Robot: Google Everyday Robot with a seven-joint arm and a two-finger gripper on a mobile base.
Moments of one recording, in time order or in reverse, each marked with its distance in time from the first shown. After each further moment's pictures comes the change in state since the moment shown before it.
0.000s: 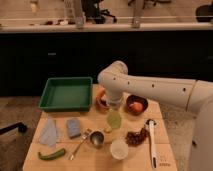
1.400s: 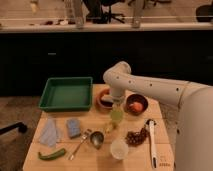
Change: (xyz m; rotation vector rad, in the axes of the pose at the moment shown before) arm -0.002 0.059 0.038 -0.021 0.026 -0.021
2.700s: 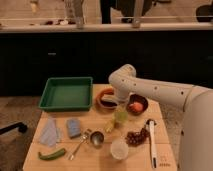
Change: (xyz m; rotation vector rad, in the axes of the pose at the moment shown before) arm -0.019 0.009 0.011 -0.021 0.005 -0.086
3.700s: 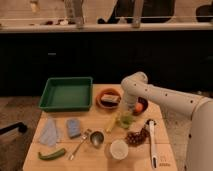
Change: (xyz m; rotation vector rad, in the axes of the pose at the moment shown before) arm -0.029 -0.001 0.046 0.028 0.116 -0.249
